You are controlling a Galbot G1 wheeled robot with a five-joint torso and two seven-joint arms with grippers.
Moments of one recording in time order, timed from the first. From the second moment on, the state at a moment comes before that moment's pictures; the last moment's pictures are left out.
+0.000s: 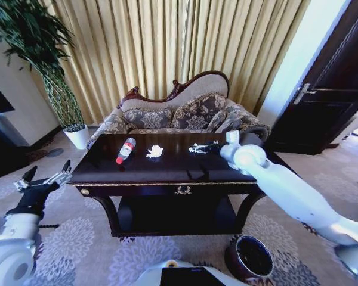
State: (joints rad) left arm 1.75 -1.22 -1.20 -2.50 -0.76 0.32 -0.14; right arm -0.41 0.74 -0.15 1.80 1.19 -0.68 0.30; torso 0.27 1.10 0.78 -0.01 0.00
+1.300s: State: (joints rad) left arm 1.75 -1.22 -1.22 -2.48 -0.75 0.32 -0.14; right arm -0.35 0.86 -0.22 1.64 1.16 -0.66 0.33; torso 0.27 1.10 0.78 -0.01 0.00
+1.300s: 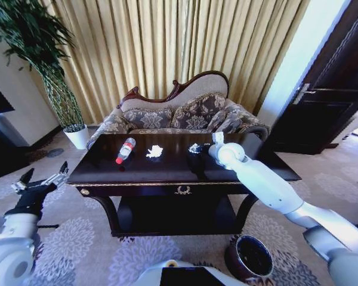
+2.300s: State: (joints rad) left arm 1.76 -1.23 -1.22 -2.50 -0.75 0.32 -0.14; right arm -0.41 0.81 -0.16 1.68 1.16 -0.65 0.31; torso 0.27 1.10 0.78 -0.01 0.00
